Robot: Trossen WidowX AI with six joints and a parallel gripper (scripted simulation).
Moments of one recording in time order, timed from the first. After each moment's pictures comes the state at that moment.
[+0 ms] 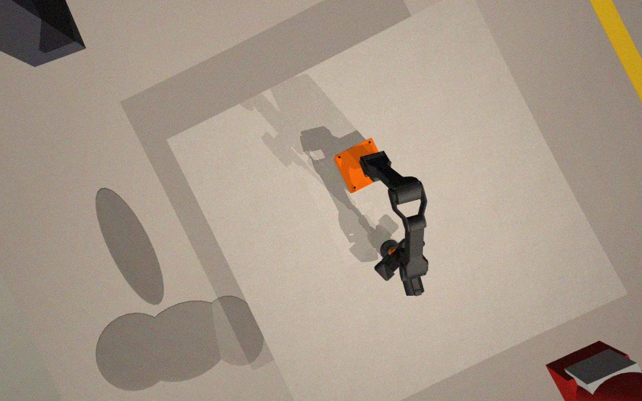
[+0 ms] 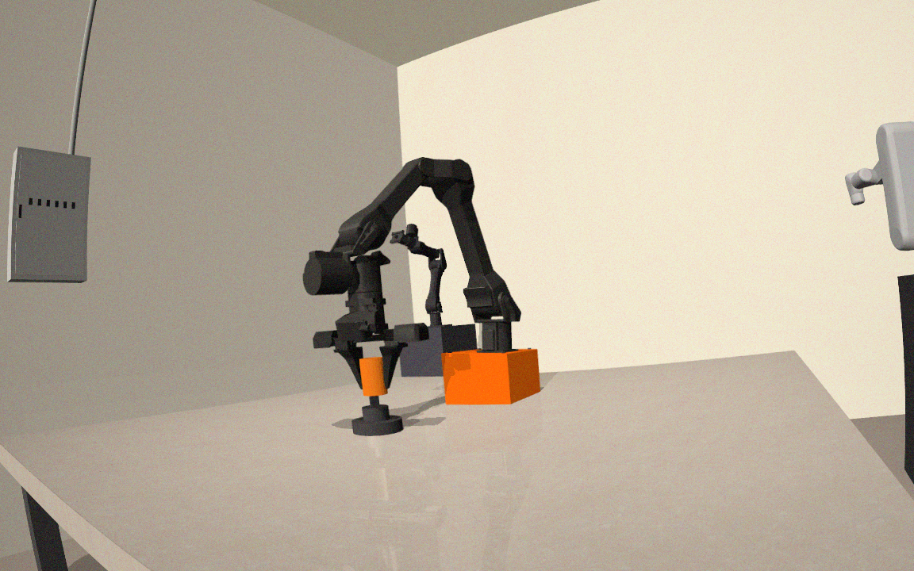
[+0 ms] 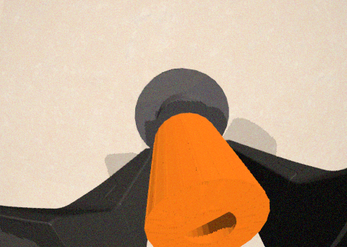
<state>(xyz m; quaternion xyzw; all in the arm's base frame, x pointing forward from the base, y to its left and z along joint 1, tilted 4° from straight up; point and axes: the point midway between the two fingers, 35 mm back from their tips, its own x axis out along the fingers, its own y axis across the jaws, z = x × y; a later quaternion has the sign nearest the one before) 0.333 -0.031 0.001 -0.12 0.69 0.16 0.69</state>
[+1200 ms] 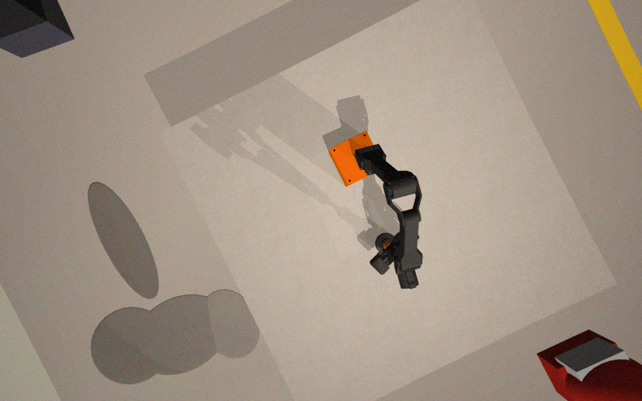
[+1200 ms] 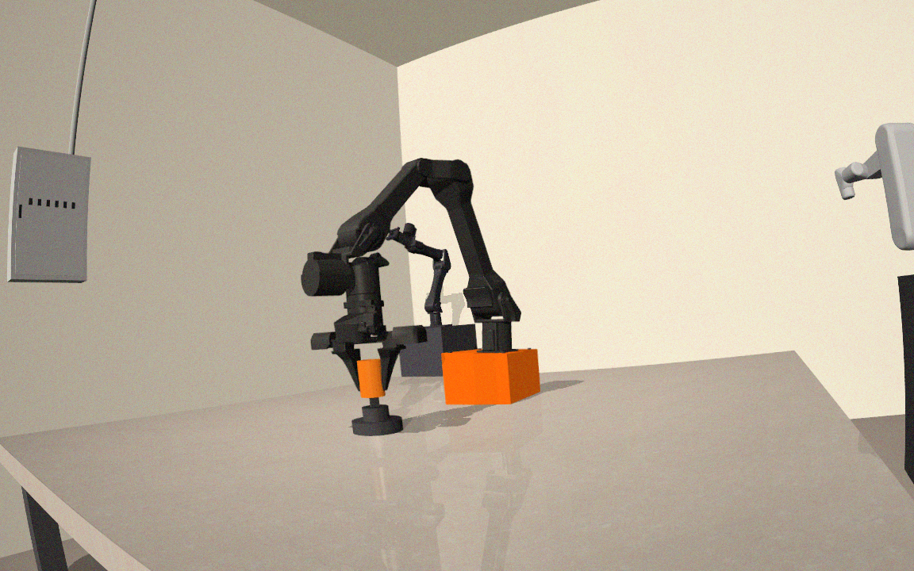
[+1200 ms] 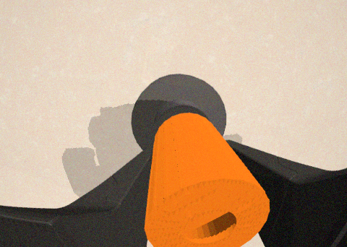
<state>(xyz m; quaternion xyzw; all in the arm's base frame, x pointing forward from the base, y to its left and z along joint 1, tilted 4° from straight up) 0.337 -0.032 -0.003 -0.13 0.69 0.16 0.69</state>
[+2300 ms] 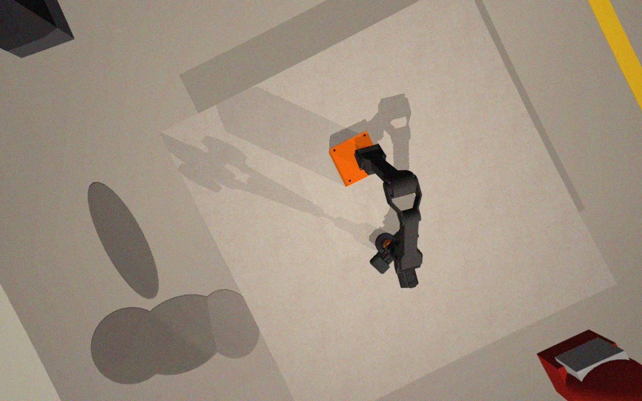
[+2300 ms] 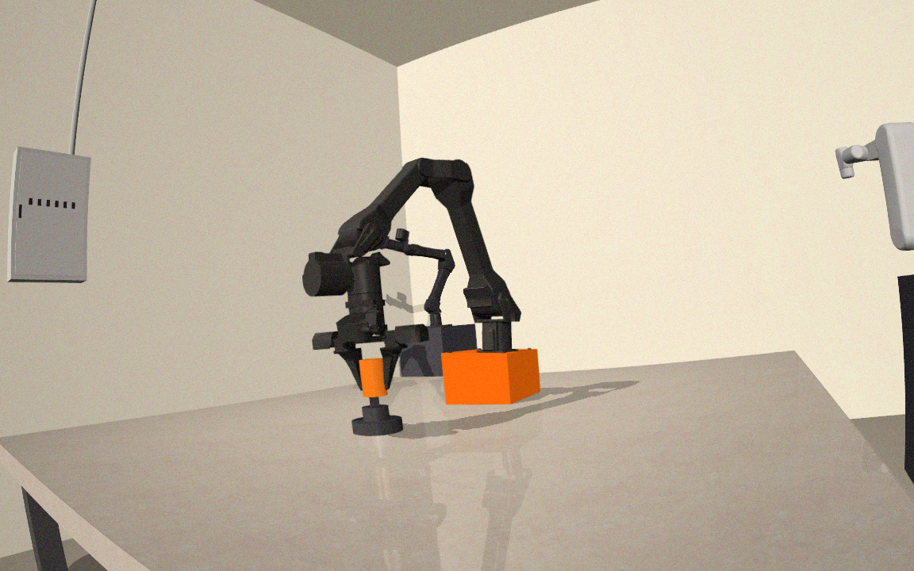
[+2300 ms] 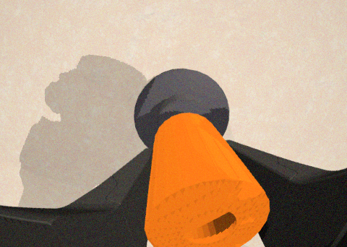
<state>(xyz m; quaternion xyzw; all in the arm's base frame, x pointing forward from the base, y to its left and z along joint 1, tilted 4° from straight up) 0.334 -0.031 -0.001 -0.13 0.69 0.17 0.69</state>
